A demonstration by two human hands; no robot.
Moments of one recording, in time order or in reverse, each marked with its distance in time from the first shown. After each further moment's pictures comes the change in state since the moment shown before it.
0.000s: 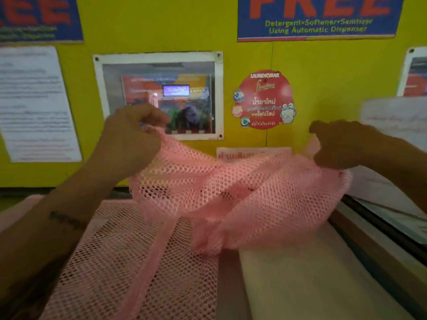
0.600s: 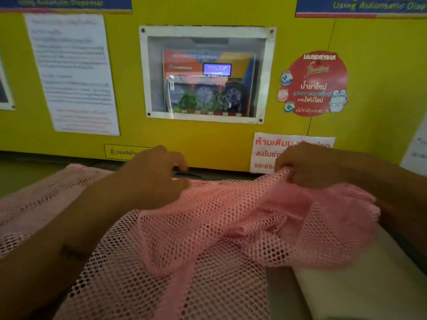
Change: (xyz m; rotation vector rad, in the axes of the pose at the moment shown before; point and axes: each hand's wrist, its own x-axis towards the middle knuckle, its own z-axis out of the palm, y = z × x) left_hand -0.063 -0.056 -0.040 0.448 -0.659 -0.146; right_hand 0.001 -0.125 0.029 0.186 -0.158 -0.584
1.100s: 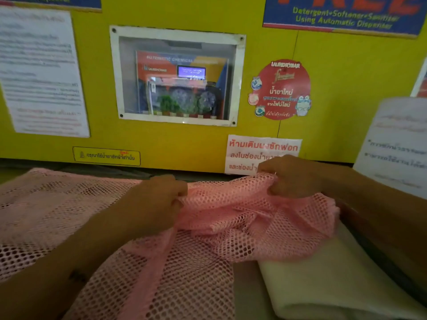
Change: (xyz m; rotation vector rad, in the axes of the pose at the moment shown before) left_hand 0.000 0.026 0.053 -0.006 -0.006 0.235; right_hand -0.021 0.027 0.019 0.134 -0.030 0.034
